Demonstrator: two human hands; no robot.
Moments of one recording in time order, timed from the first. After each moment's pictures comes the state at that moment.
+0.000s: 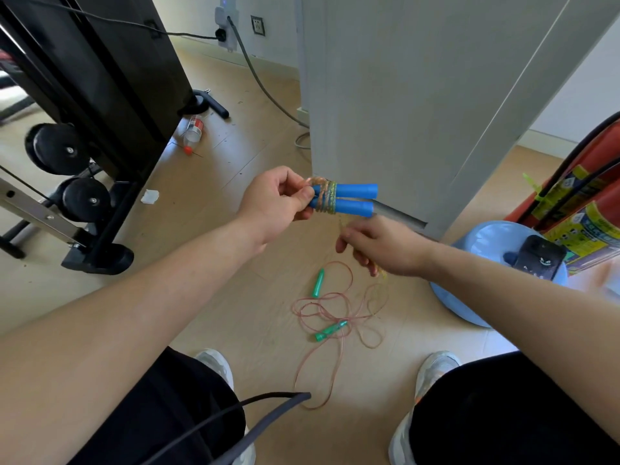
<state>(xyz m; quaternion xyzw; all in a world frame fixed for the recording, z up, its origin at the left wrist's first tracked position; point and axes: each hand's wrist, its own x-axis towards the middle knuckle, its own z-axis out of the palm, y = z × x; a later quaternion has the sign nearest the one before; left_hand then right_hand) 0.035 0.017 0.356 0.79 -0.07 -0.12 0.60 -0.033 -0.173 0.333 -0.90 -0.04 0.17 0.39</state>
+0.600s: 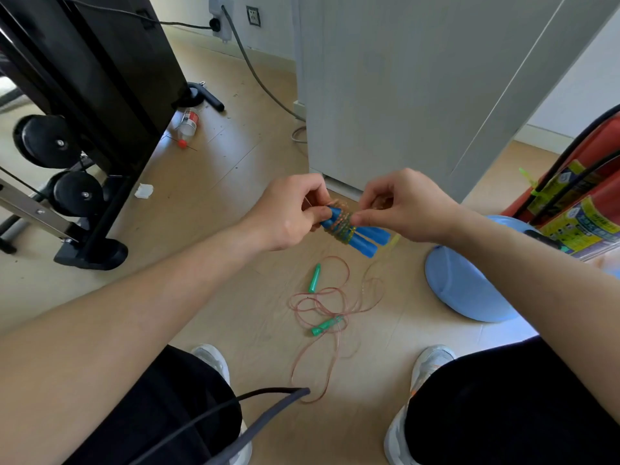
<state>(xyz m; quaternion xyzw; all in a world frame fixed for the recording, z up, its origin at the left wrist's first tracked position) 0.030 0.008 0.351 0.88 -0.25 -0.10 0.39 -0.021 -0.203 0.367 -0.93 -0.07 0.04 0.35</state>
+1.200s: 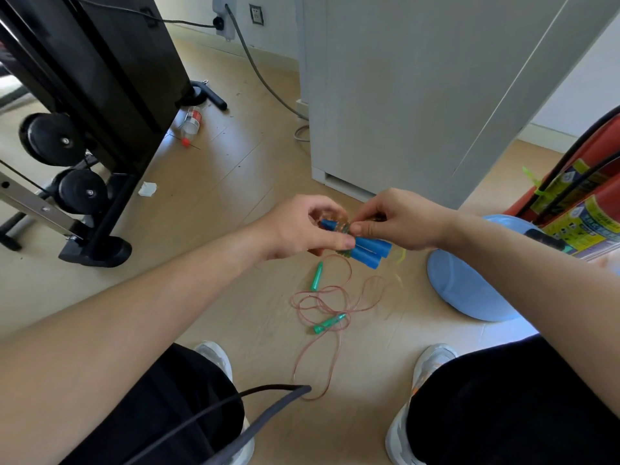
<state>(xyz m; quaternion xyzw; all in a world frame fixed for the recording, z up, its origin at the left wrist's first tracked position) 0.011 0.009 0.352 0.80 -0.20 -0.29 0.48 -0.018 -0.199 0.355 -0.93 -0.13 0.16 0.30</state>
